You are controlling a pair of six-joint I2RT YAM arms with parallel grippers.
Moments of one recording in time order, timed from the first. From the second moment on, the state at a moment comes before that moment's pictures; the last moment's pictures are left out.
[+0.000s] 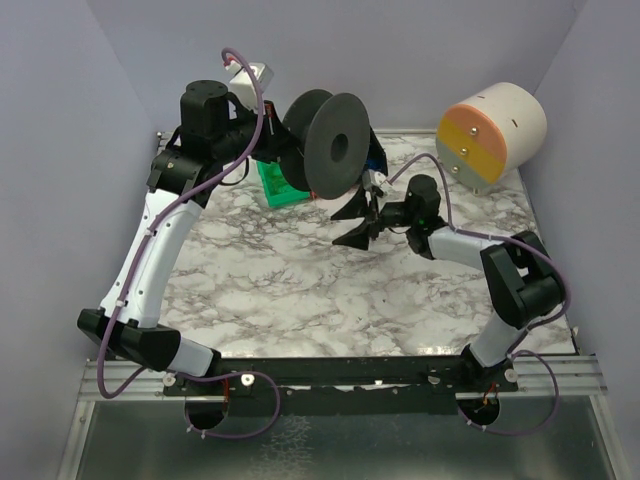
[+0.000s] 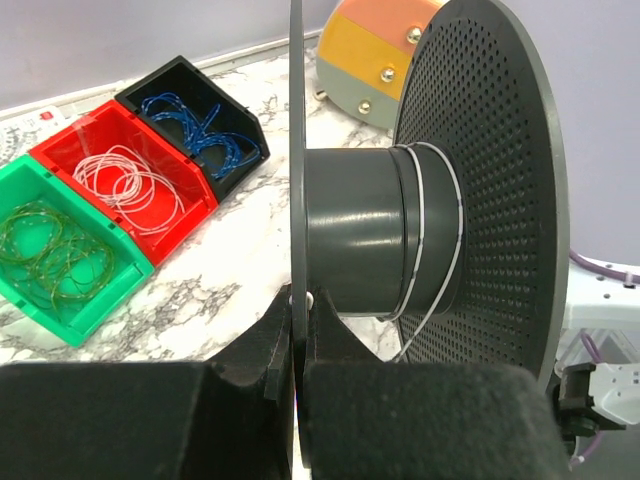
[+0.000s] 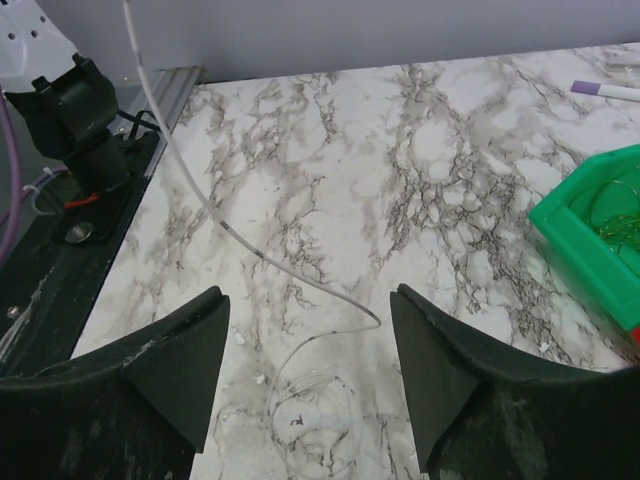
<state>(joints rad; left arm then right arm) -0.35 1.43 1.79 -0.63 0.43 -0.27 0.44 1.69 0.87 0.80 -1.20 0.04</state>
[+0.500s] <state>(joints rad) -0.35 1.43 1.76 -0.58 0.46 -0.29 0.49 1.85 0.88 1.17 -1.10 0.29</state>
